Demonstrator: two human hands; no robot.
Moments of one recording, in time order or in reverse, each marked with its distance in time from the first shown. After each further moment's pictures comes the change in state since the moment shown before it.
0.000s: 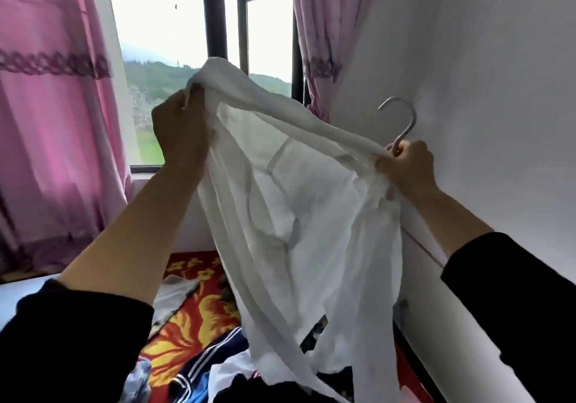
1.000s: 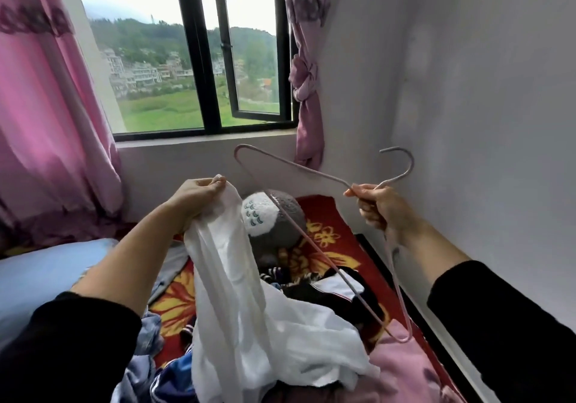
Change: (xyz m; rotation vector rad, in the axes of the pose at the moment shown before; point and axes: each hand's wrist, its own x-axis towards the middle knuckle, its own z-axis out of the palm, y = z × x) left_hand -0.069 -0.132 -0.033 0.383 -0.651 -0.582; right_hand -0.086 0.106 0.040 0.705 -0.515 0.499
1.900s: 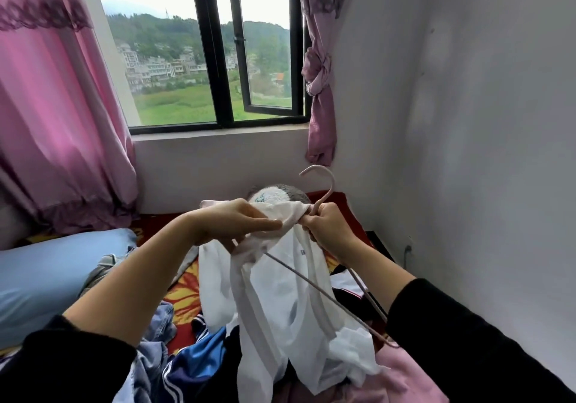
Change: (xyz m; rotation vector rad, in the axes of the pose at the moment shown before) left_hand -0.050 0.007 0.015 0.457 -0.639 0.035; right_hand 0.000 0.047 0.103 -0.319 -0.023 -0.121
